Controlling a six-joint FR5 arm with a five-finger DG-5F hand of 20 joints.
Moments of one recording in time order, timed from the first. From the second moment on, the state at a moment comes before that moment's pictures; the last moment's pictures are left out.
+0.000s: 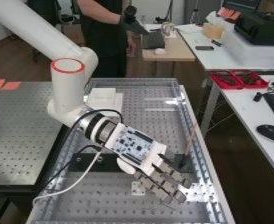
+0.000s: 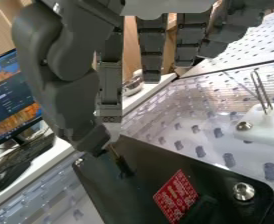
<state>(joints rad) 1.48 -2.21 -1.64 -2.65 -1.16 -0.23</state>
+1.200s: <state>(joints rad) 1.47 -2.21 -1.63 -2.64 -1.17 -0.25</state>
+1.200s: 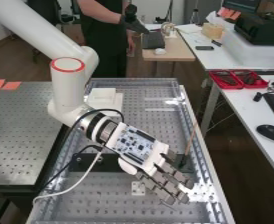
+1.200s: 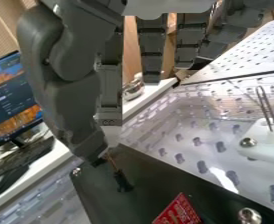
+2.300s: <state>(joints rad) 1.48 -2.13 -1.62 -2.64 -1.17 -0.34</state>
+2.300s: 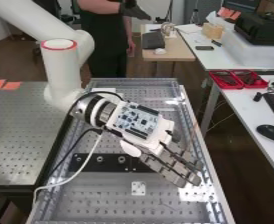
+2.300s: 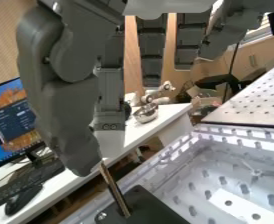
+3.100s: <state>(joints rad) 1.58 -1.90 -1.77 -2.54 -1.18 -0.48</state>
